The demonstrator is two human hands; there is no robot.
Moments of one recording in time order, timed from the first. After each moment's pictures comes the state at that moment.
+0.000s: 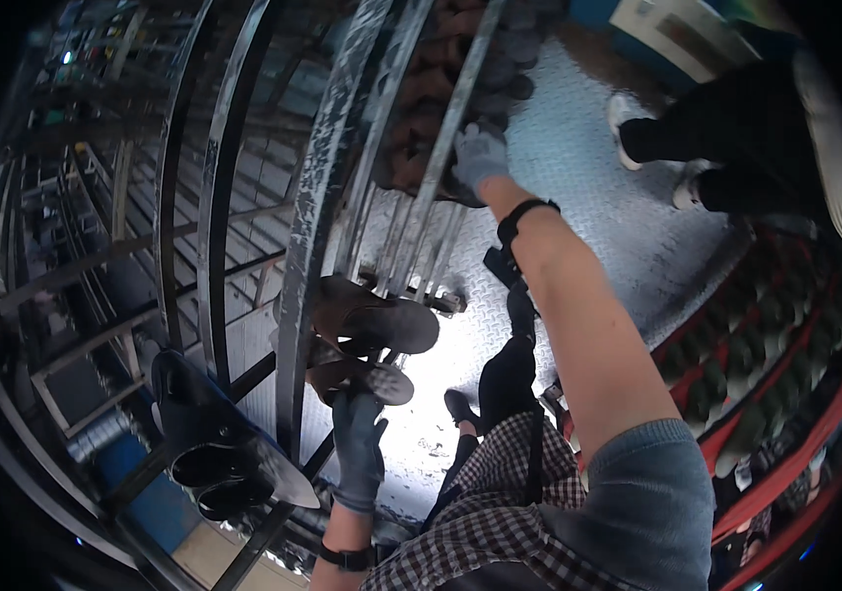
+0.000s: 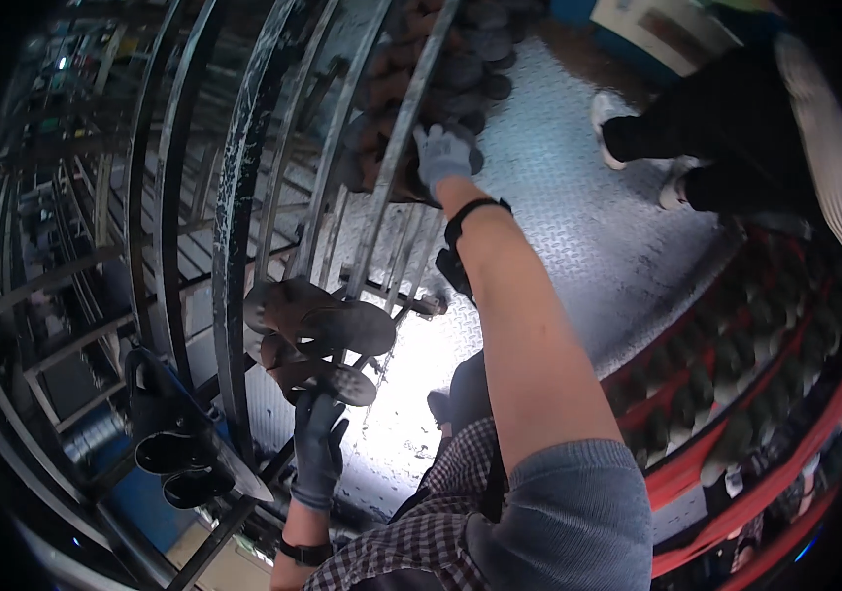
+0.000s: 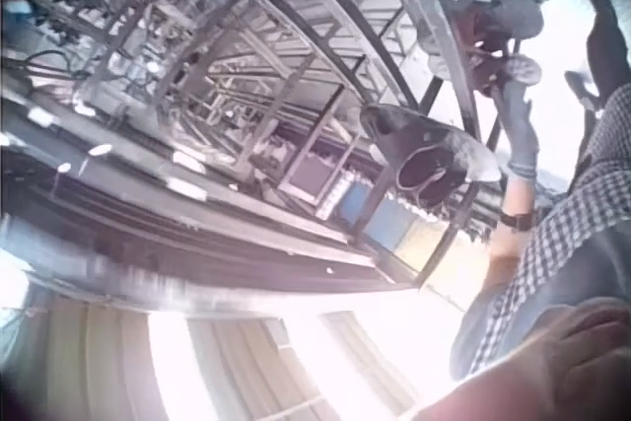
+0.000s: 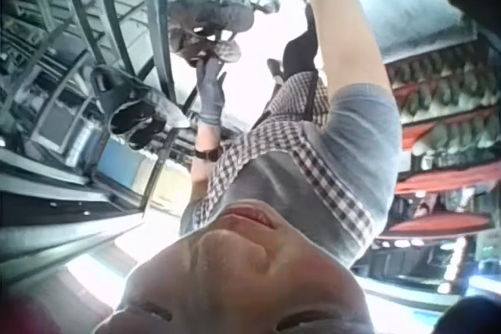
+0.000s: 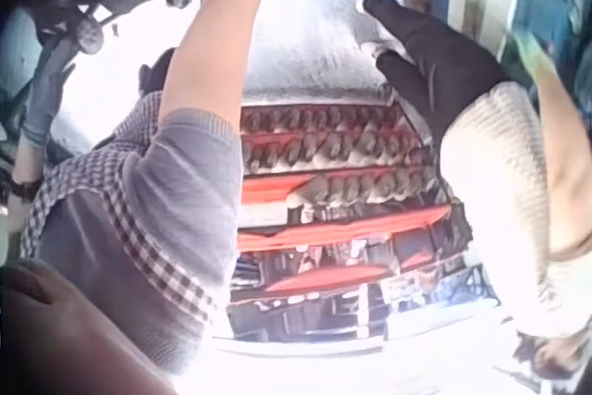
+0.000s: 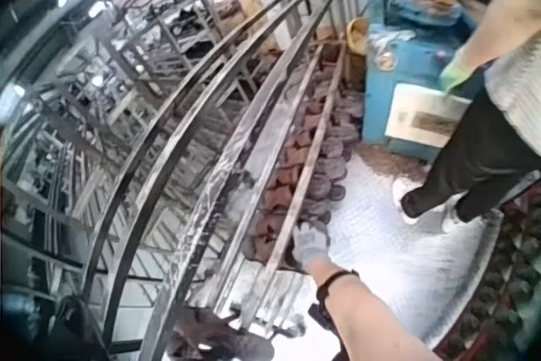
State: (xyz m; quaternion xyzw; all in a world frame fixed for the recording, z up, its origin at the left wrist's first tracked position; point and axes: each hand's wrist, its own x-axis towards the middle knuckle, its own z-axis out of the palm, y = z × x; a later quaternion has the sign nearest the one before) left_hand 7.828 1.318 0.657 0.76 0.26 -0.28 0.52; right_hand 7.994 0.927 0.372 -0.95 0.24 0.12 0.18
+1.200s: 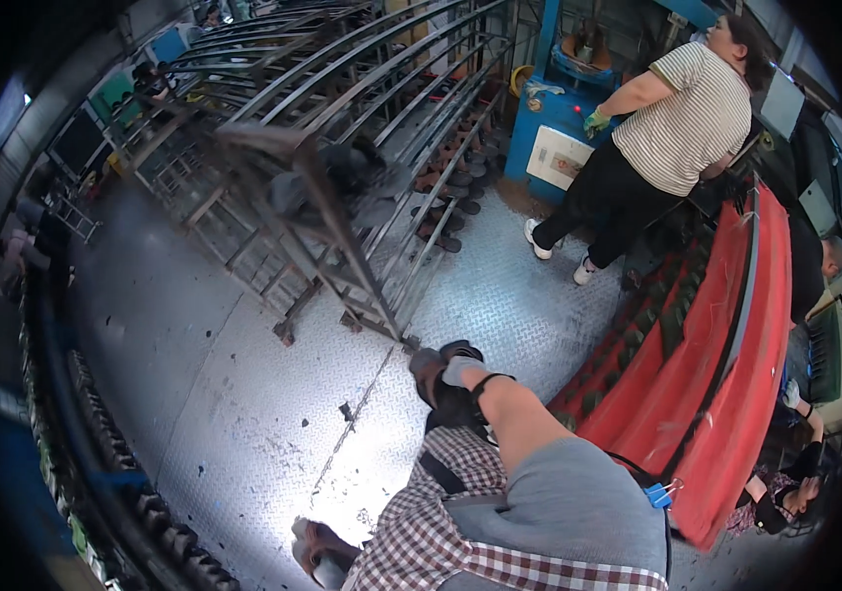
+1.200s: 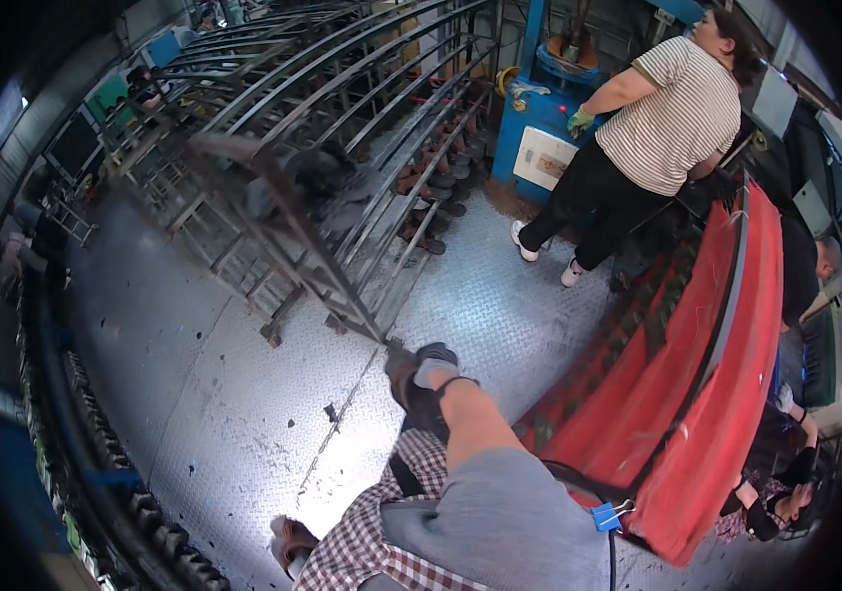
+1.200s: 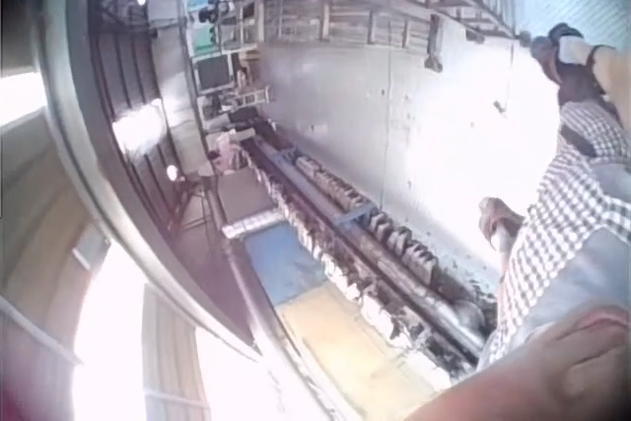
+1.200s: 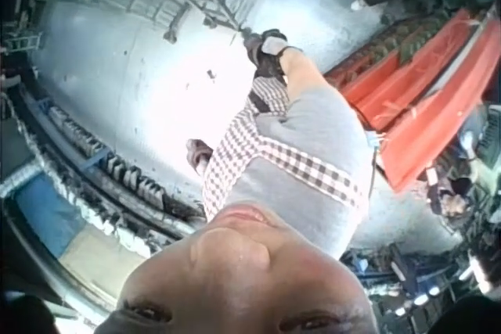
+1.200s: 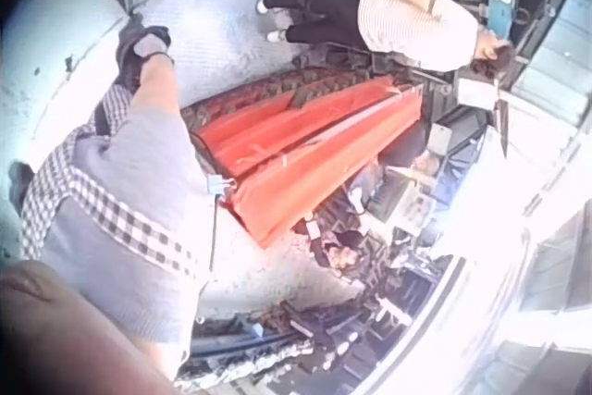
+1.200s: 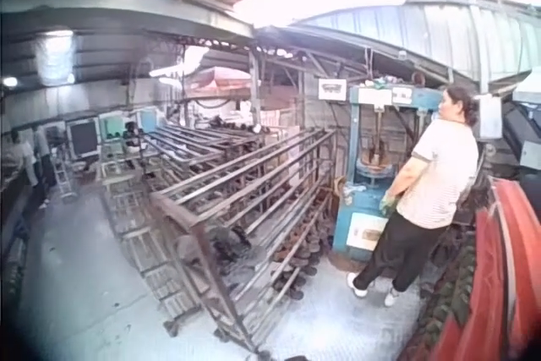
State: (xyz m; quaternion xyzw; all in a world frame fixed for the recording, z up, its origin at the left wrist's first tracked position) left_hand 7.458 1.808 0.578 0.89 0.22 -0.25 0.32; right_hand 7.543 1.318 0.574 -0.87 0.31 0.25 0.28
